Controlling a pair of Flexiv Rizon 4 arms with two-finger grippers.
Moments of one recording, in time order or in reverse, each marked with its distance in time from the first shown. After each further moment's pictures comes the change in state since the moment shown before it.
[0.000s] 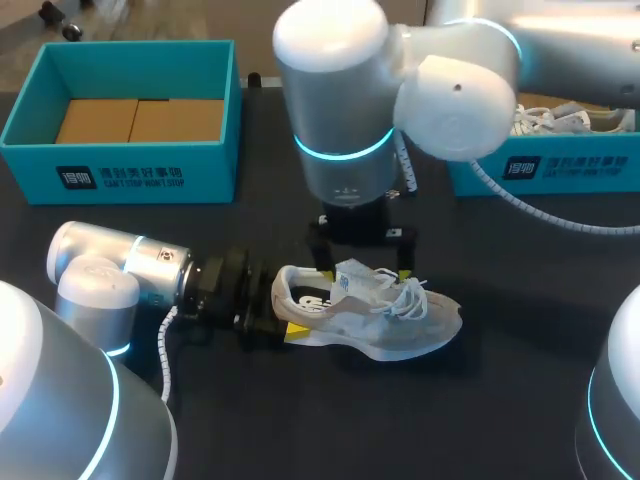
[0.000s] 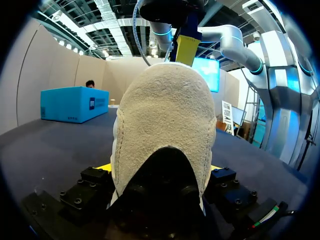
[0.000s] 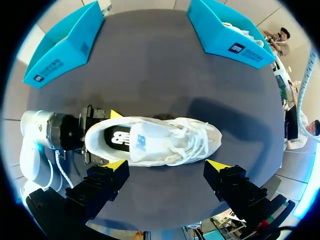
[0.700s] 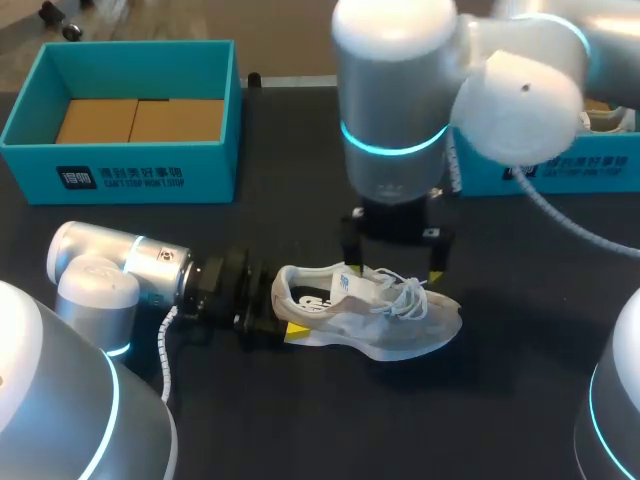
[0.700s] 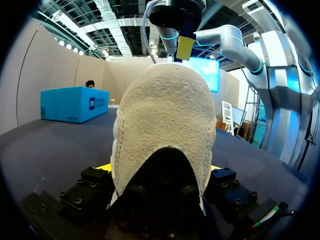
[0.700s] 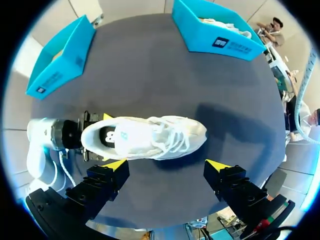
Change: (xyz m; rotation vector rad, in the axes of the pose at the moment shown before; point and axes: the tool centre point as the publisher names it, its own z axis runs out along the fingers) left arm 0.000 0.000 0.000 0.000 0.000 0.000; right arm -0.038 -0.010 -0.019 -0.024 0.041 0.066
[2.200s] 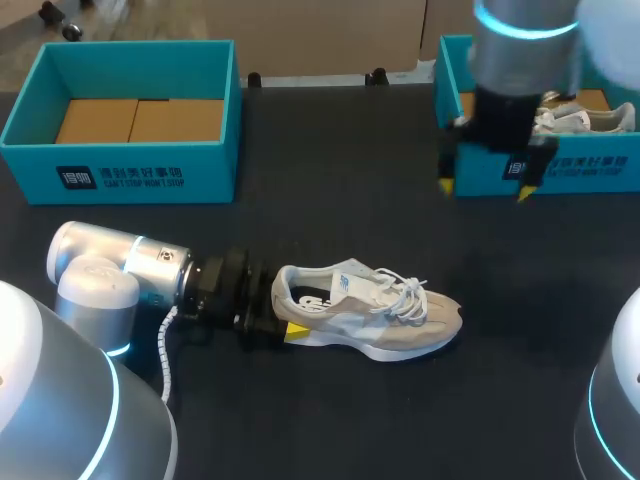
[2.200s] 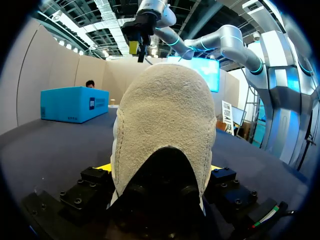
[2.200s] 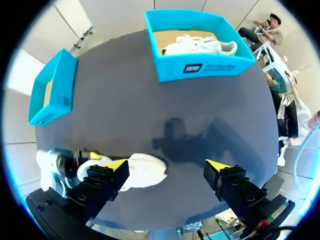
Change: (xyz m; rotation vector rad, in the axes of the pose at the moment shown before) left arm 0.000 0.000 0.000 0.000 0.000 0.000; right arm -0.104 0.107 -0.037 0.002 0.029 0.051
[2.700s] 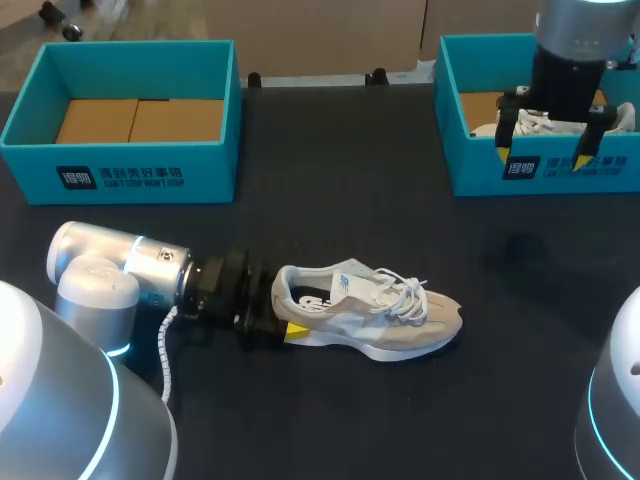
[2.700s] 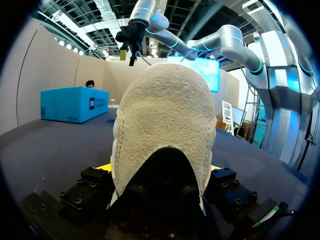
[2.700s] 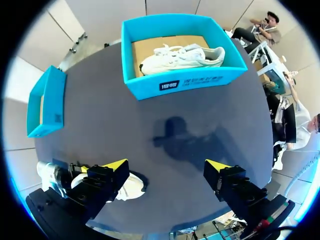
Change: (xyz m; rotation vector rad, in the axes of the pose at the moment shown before) left arm 0.000 0.000 0.000 0.000 0.000 0.000; right arm -0.078 0.072 0.001 0.003 0.000 0.017
